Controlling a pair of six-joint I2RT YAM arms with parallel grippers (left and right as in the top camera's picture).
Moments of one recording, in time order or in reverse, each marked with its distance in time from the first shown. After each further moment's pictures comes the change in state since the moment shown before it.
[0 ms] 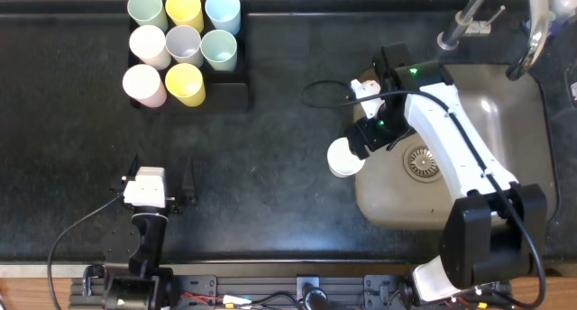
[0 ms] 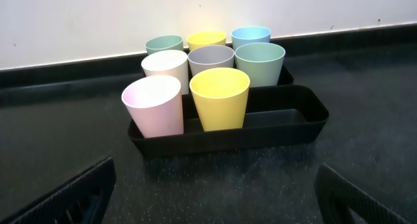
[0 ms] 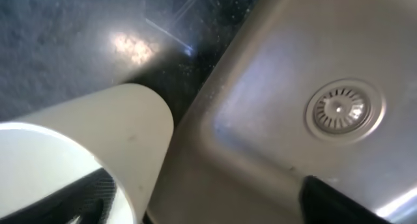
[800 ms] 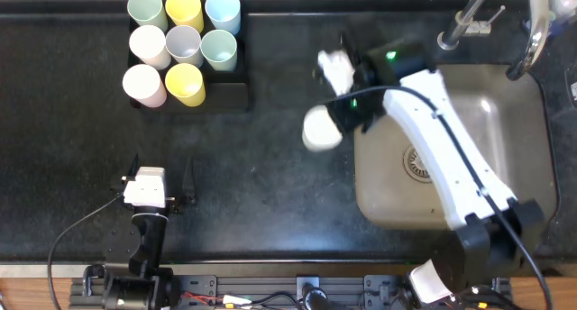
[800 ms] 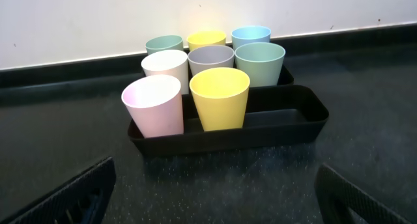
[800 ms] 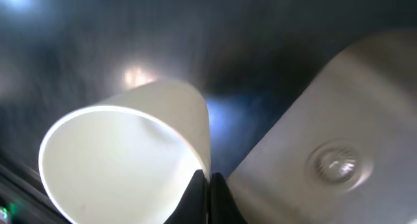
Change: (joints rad) left arm 0.000 0.000 0.000 0.000 0.000 0.000; right arm 0.164 0.013 0.415 -0.164 -0.049 0.121
